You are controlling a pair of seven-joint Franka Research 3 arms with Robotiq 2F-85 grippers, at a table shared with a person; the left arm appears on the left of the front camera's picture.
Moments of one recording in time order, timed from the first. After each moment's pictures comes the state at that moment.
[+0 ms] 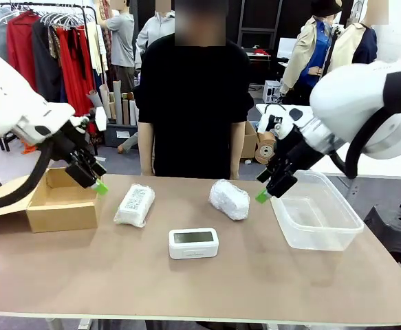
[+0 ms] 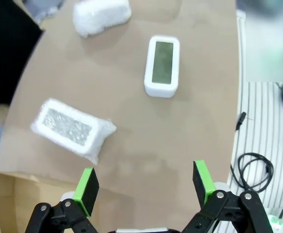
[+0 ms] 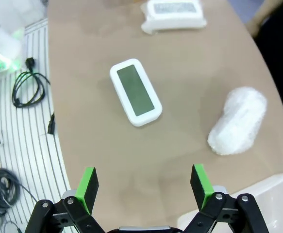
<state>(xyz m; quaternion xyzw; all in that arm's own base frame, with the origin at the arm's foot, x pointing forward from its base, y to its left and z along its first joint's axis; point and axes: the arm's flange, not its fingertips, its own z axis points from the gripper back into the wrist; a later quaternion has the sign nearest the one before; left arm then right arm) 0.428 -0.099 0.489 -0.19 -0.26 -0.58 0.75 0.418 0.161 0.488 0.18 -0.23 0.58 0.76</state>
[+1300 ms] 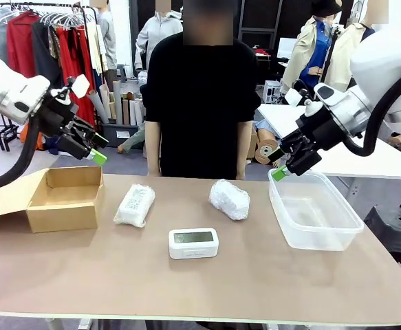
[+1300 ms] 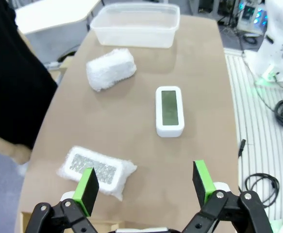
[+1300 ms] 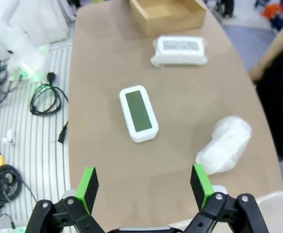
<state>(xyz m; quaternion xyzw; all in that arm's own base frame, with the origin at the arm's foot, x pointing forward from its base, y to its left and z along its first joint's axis) 0.463 -0.070 0.516 -0.27 -0.35 -0.59 0.68 0.442 0.111 0.518 0.25 -0.28 0.60 0.70</state>
